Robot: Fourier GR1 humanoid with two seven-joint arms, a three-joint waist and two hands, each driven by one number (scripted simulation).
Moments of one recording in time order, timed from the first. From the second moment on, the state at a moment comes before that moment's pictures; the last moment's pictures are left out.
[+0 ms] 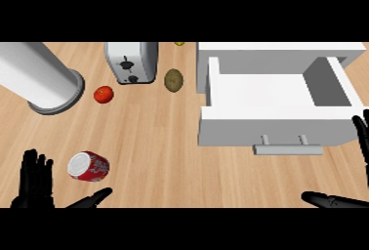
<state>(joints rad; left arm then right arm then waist) 0.39 0.00 -0.03 -1.91 -0.03 0.39 0.00 0.16 -0.09 -0.16 -2.13 -0.08 0.01 0.17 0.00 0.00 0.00</state>
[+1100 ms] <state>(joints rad) 0.21 0.02 0.13 -1.28 0.18 0.36 -0.40 0.20 -0.09 -0.25 -2.23 -0.14 0.08 0.22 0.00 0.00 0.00</state>
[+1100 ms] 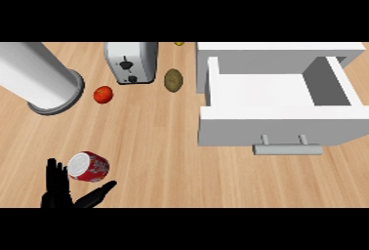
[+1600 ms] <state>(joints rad) 0.12 0.03 0.20 -1.10 0.23 0.32 -0.48 0.17 -0.09 -0.28 -2.23 -0.14 0.10 0.25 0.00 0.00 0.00</state>
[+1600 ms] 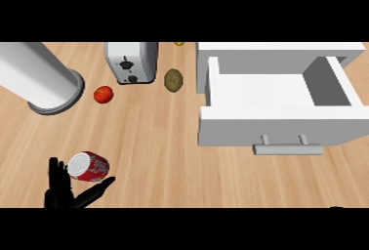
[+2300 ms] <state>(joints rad) -0.09 0.12 0.23 -0.83 0.25 0.18 -0.56 0.14 -0.09 -0.30 -2.26 -0.13 0.11 0.29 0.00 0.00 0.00</state>
